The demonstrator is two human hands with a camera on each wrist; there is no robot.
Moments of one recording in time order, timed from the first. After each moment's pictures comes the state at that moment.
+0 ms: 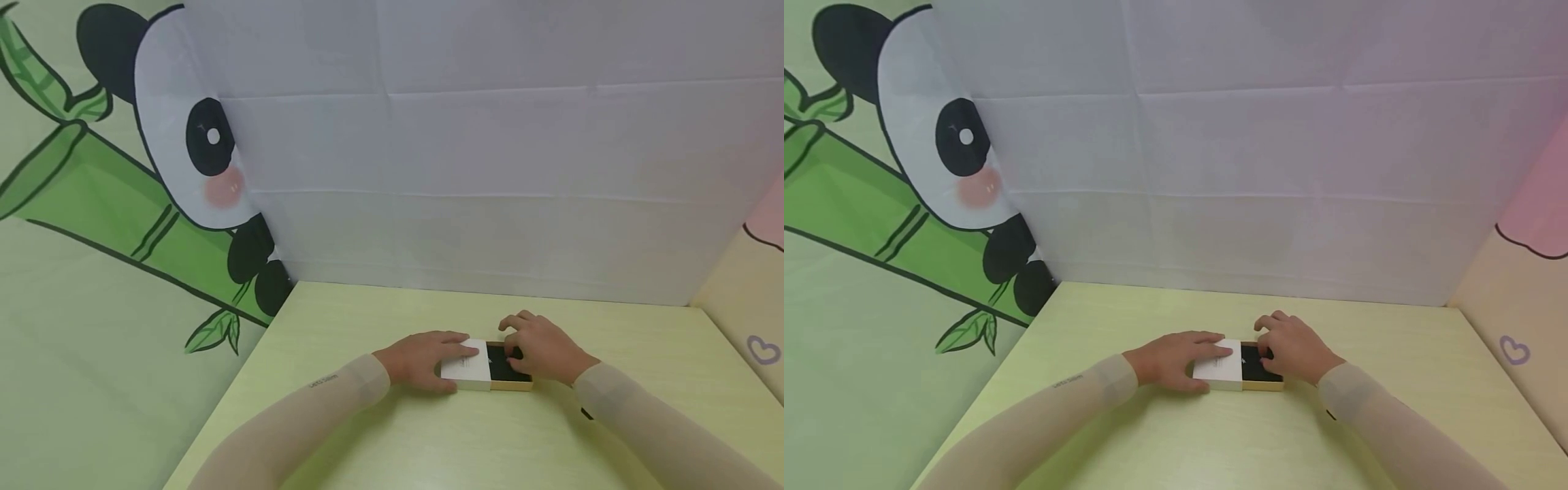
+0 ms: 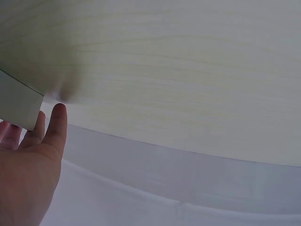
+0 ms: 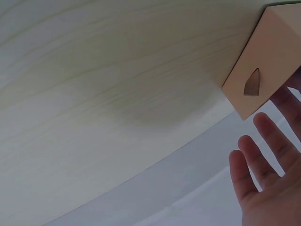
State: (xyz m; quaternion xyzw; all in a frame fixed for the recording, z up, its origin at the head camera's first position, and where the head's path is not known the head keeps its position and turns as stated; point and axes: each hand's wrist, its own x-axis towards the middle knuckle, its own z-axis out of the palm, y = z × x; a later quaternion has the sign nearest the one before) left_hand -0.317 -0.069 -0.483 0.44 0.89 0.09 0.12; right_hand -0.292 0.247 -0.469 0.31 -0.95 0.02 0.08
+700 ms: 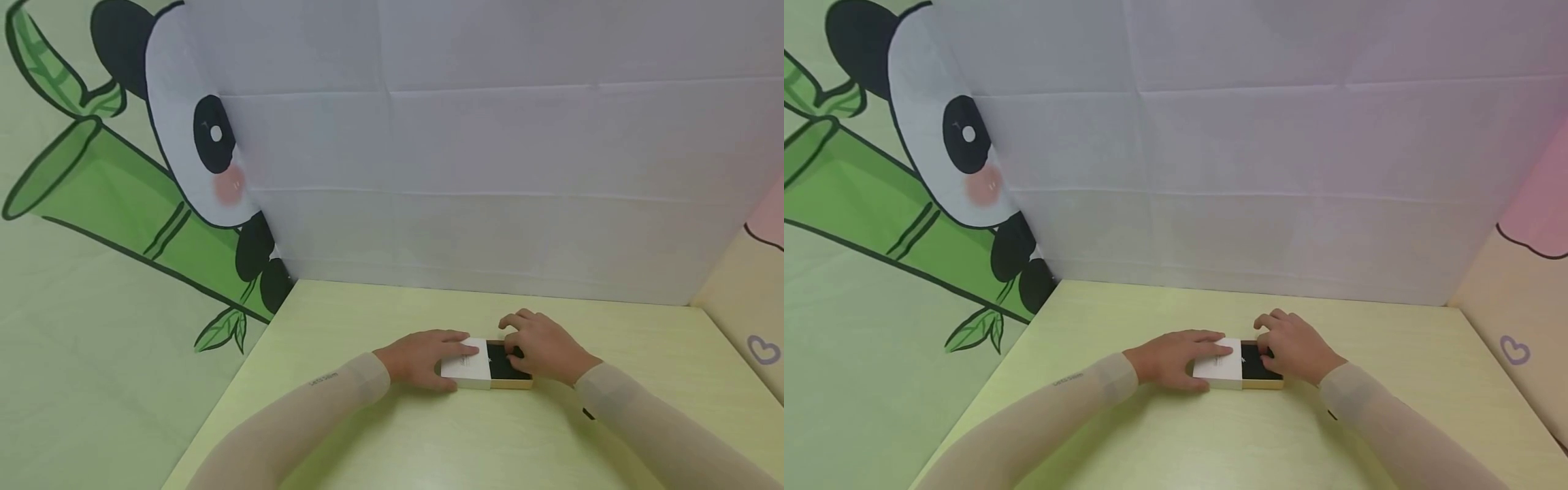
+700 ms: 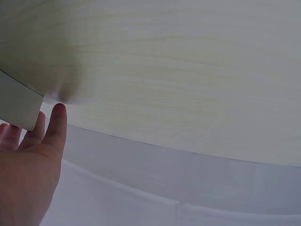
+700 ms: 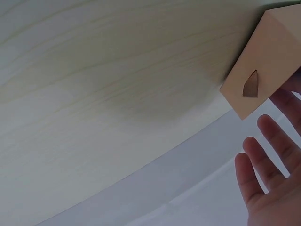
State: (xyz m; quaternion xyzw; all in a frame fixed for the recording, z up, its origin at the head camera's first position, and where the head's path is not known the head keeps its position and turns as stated) left_hand -0.290 -0.107 -0.480 0.48 0.86 0.09 0.12; right_hand -0.227 0.204 -0.458 0.28 -0.95 -0.02 0.10
